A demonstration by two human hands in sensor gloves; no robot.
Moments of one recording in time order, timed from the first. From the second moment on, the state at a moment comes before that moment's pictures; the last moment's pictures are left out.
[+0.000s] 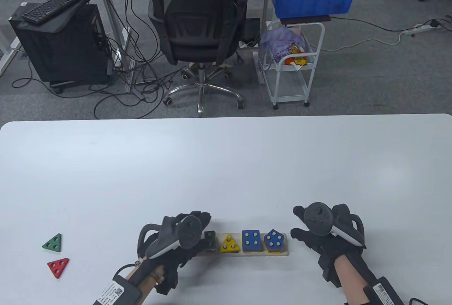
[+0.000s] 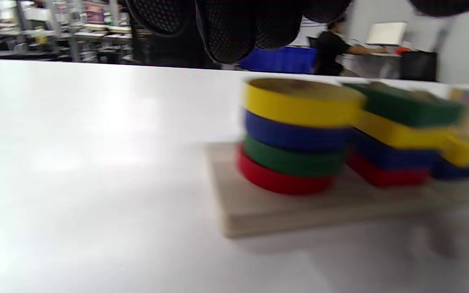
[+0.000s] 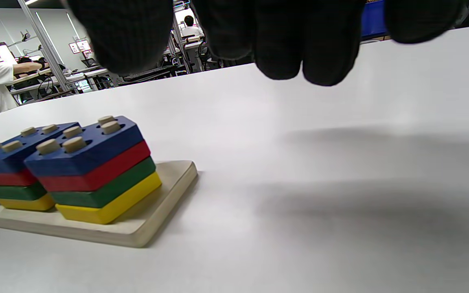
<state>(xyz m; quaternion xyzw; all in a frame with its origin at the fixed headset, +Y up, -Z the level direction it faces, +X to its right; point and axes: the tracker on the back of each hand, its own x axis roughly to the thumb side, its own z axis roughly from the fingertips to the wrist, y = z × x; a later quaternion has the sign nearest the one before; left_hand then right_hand) -0.176 -0.711 -0.305 -0.09 -0.12 0.03 0.99 0.200 -0.708 -0.304 0.09 0.10 0.99 0.11</state>
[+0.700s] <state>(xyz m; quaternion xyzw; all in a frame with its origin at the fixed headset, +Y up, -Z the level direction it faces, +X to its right) -0.468 -0.726 -0.313 -0.17 0.44 -0.01 0.88 0.203 -0.706 -0.305 0.09 0.10 0.98 0.11</state>
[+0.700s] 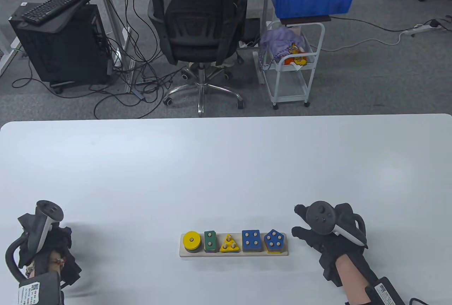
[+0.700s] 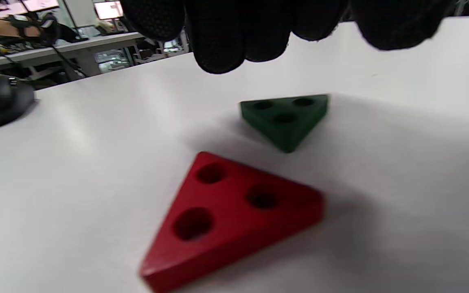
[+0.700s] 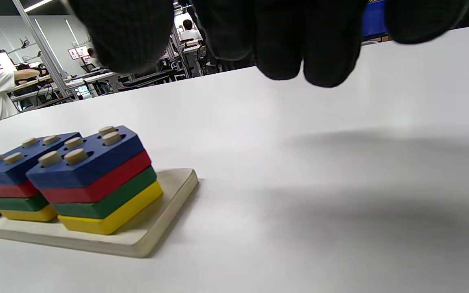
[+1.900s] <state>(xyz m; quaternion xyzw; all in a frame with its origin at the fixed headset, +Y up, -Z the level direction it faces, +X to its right) -0.314 -0.670 -0.349 -0.06 0.13 0.02 0.99 0.205 -0.708 -0.307 0.09 0.11 0.98 0.12</state>
